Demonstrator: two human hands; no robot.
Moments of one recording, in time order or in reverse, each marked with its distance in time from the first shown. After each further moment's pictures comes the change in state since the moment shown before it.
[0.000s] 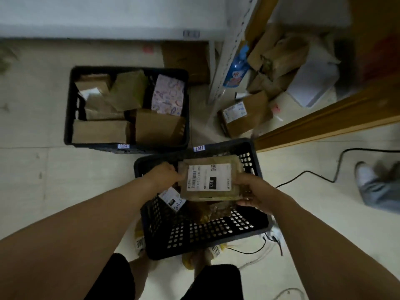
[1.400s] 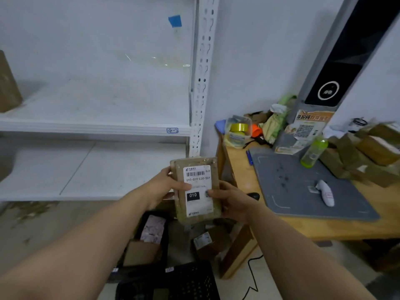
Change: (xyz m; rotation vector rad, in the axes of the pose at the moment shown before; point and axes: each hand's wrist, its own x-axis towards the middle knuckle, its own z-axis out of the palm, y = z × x) left_hand -0.394 0.274 -0.046 -0.491 0.147 0.727; right_hand -0.386 -0.229 -0.056 0.003 -0.254 -0.636
